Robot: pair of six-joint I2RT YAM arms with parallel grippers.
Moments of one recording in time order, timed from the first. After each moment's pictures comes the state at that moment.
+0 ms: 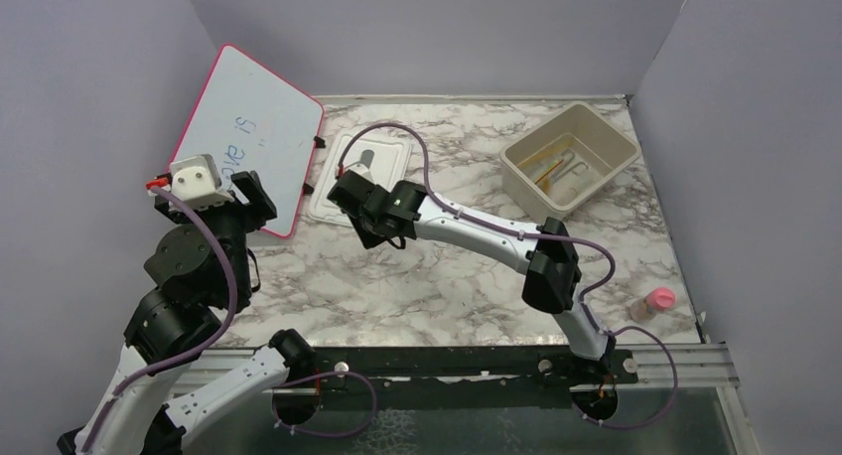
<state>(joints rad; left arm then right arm) -0.76 0.58 1.21 -0.58 -1.00 -0.05 1.14 2.13 2.03 -0.88 0.28 0.46</state>
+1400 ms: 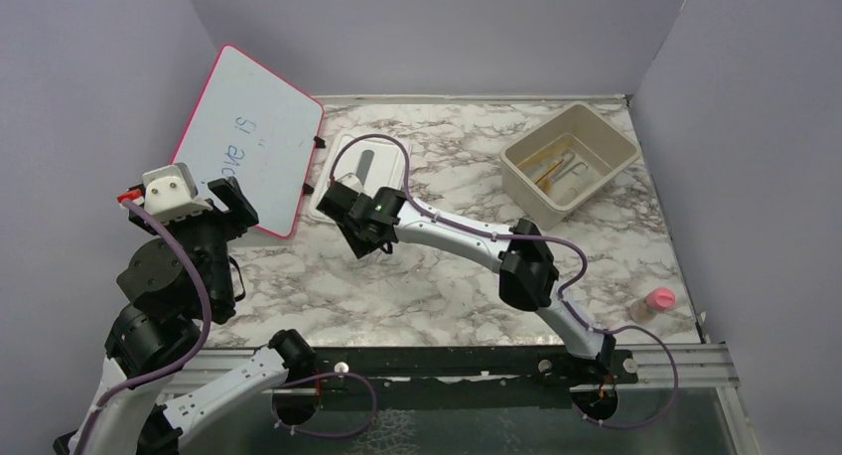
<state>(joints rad) -0.79 0.54 1.27 -0.63 -1.09 0.00 1.15 2.31 2.20 -0.98 0.32 0.45</state>
